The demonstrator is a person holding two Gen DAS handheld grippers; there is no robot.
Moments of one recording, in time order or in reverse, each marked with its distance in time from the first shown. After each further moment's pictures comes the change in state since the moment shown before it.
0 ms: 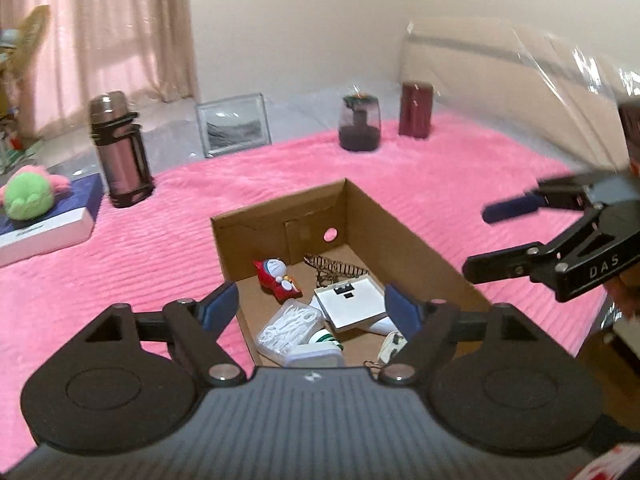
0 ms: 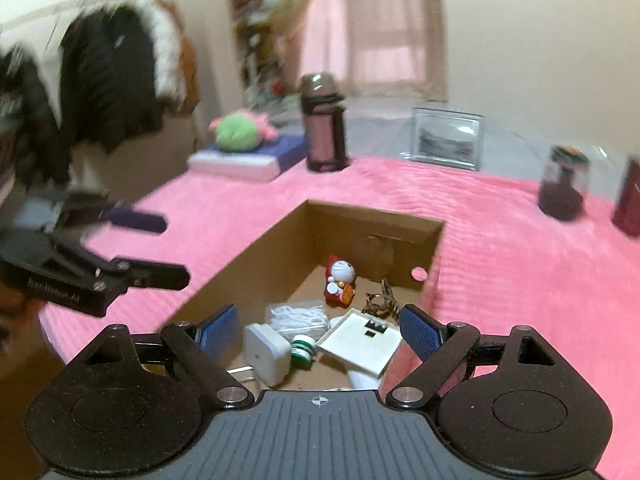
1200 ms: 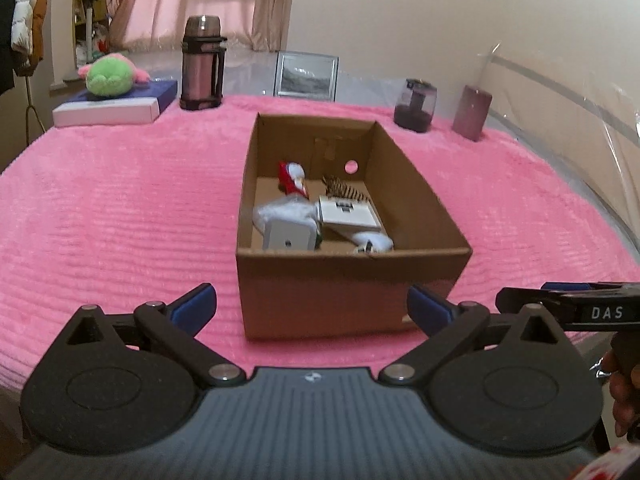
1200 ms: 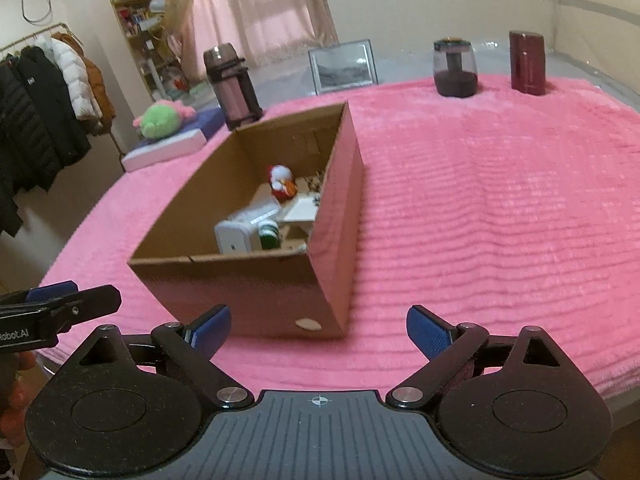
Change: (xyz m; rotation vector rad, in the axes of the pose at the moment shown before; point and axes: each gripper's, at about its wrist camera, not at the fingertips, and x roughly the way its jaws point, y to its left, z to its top) left arm -0.068 -0.069 -0.102 -0.310 0.068 0.150; right arm -0.077 0.019 -0.108 0.296 0.096 -0.188
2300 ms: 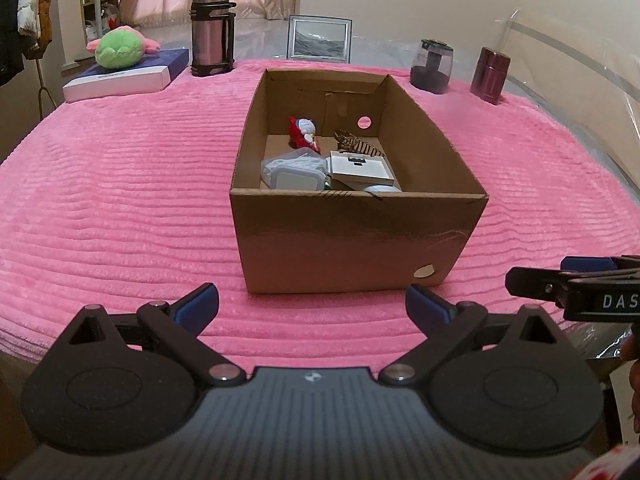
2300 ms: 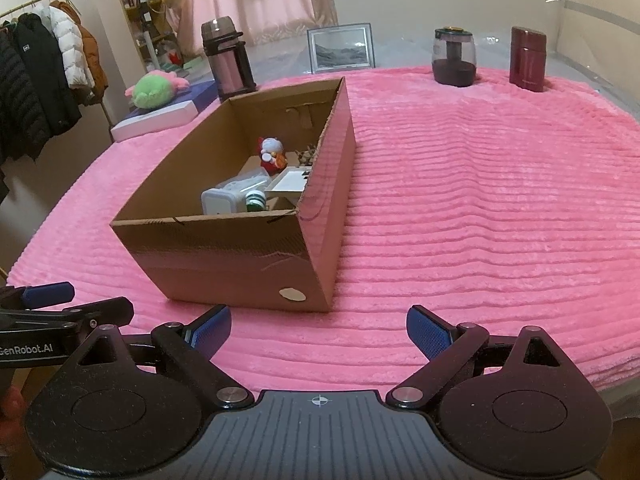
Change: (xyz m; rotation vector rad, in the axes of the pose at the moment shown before) left arm 0.018 -0.013 -0.020 0.011 0.094 0.068; right arm 0.007 0.002 -0.011 -0.054 0.050 -0.048
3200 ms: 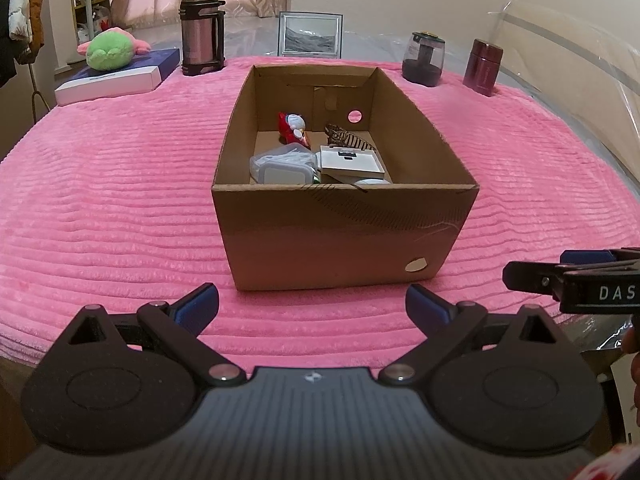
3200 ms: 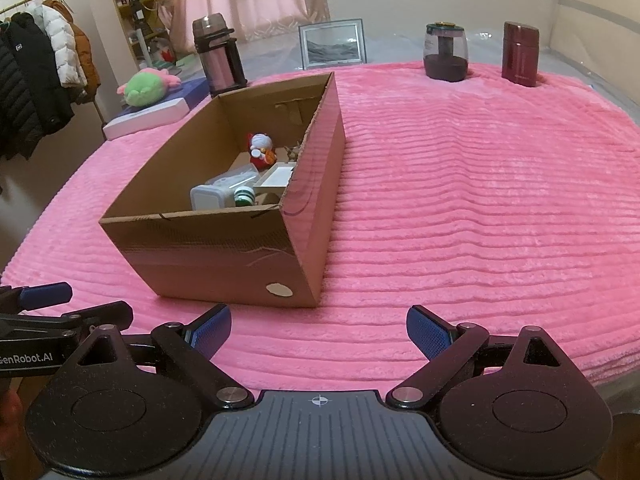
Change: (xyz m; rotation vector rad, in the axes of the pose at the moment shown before) left arm 0.006 -0.008 -0.003 0.026 0.011 -0.008; right arm 0.000 -0.007 -0.001 0.008 0.010 -0.018
